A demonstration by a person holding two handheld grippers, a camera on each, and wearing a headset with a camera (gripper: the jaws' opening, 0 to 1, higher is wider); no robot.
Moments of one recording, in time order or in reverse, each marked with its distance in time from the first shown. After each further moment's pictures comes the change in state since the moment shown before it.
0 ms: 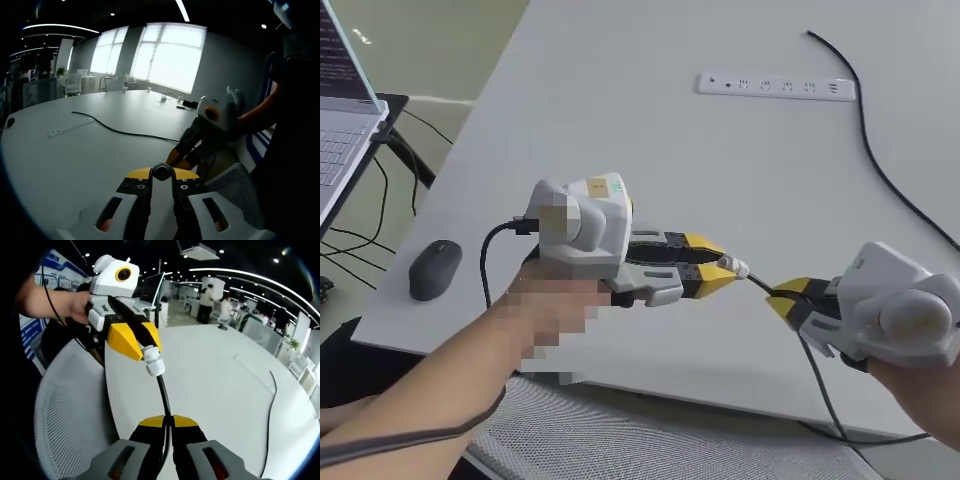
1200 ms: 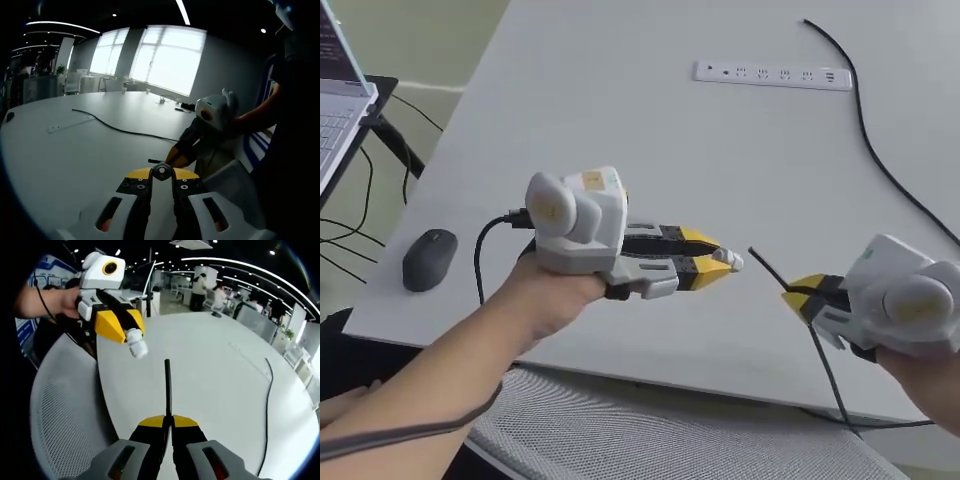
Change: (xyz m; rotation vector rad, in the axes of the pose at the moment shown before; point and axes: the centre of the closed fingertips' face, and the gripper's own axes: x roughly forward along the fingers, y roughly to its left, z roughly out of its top) left arm -0.017 0.006 -0.014 -0.026 -0.023 -0.026; right arm 0.006 -0.005 -0.014 0.046 0.098 -0.054
